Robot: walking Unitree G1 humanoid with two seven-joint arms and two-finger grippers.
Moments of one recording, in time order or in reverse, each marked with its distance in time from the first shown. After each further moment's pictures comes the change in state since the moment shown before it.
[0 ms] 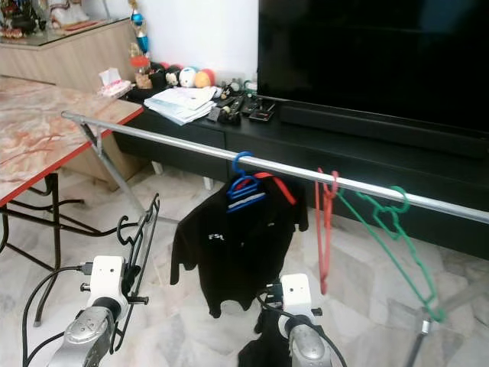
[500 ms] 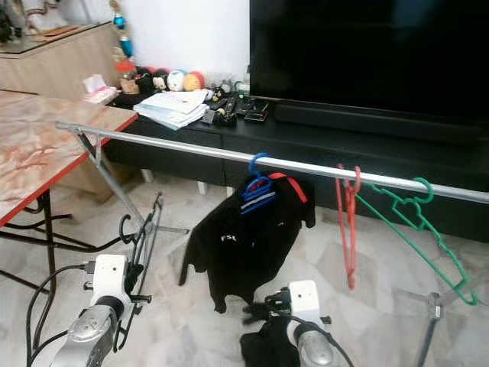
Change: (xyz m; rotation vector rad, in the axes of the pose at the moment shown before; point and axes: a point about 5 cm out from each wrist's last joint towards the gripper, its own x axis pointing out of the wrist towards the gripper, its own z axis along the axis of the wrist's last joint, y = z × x) left arm 0.003 -0.006 0.004 -0.007 -0.011 -0.016; right arm -0.006 -0.013 -0.014 -0.001 0.071 -0.028
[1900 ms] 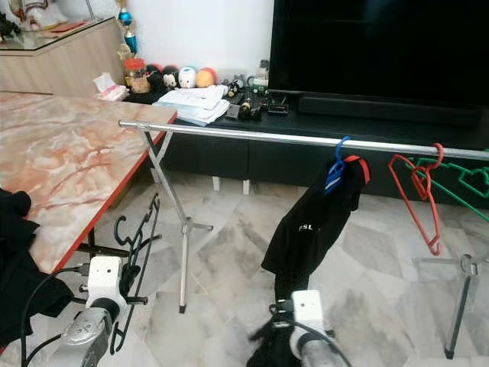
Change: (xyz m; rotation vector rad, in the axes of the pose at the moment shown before) left arm -0.005 0.008 -0.004 -0.025 0.002 -0.004; right arm -0.005 -0.006 -0.018 0.024 0.101 -0.020
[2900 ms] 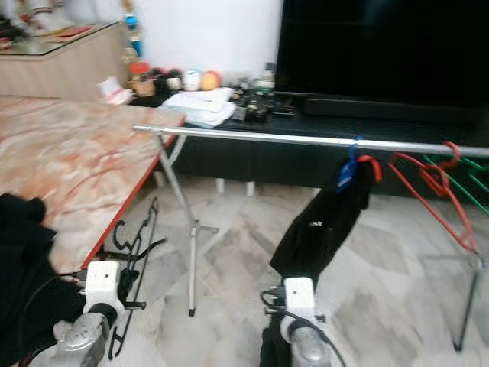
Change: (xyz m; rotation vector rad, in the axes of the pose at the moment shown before) left arm 0.000 -0.003 0.004 -0.008 -0.019 -0.020; right arm 0.006 0.008 0.025 0.000 -0.115 -0.028
